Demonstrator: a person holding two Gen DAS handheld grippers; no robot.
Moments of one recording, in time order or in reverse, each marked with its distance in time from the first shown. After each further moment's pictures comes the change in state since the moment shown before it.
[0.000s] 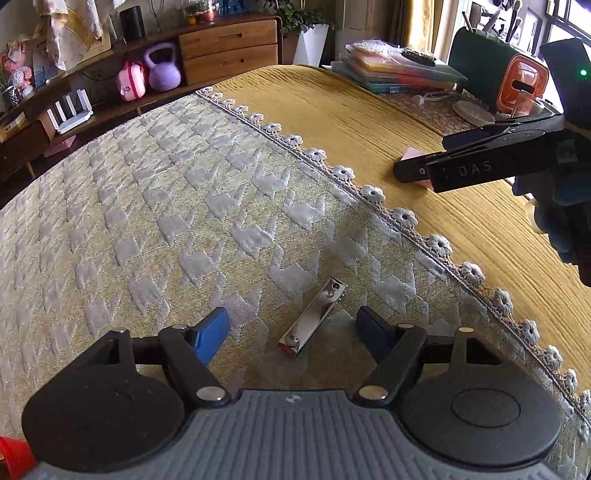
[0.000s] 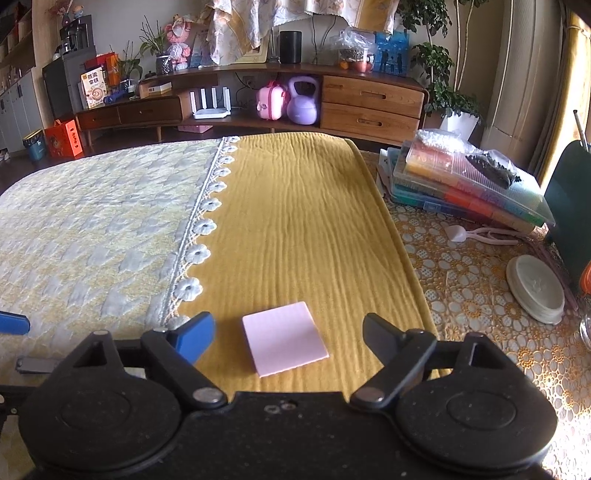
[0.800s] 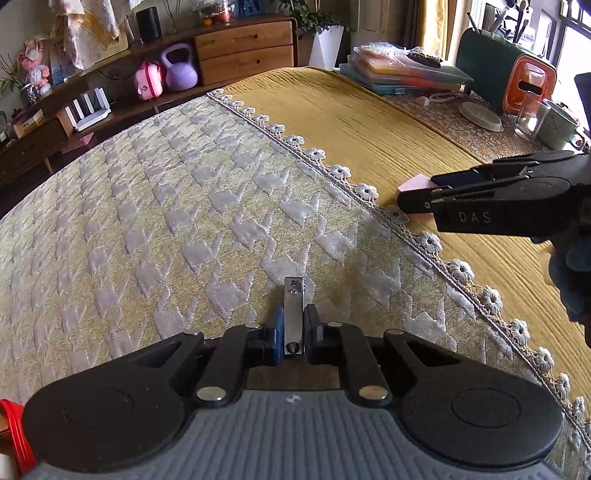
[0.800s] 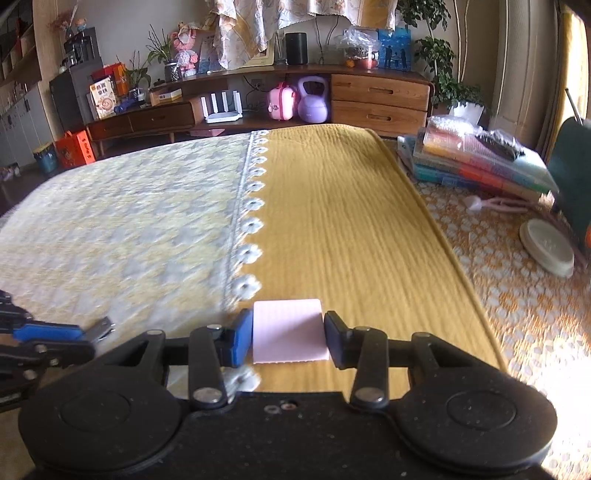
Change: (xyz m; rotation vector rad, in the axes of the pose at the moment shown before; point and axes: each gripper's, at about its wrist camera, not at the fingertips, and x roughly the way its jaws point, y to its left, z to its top) left arm -0.014 -0.018 -0.008 -0.031 0.007 0.069; right arm -0.034 0.030 -0.030 0.056 -0.007 0.067
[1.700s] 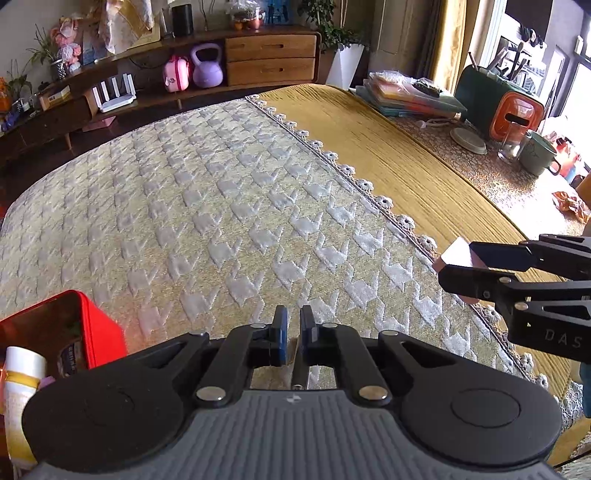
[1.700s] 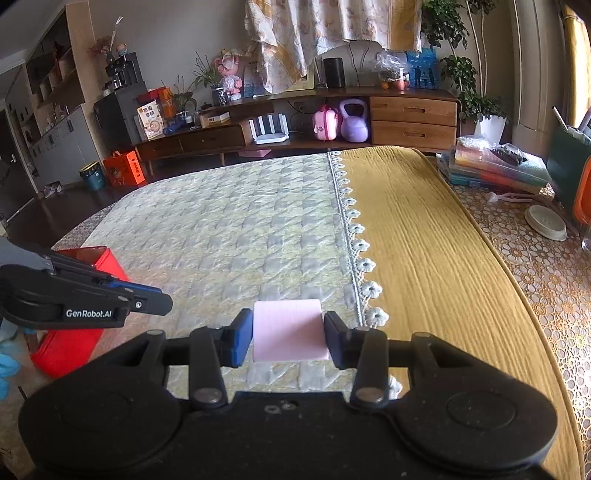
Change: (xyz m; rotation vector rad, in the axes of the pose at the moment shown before) left arm -0.092 0.023 -0.050 -0.112 -0.034 -0.018; right arm -0.118 0.073 -0.049 0.005 -0.075 0.124
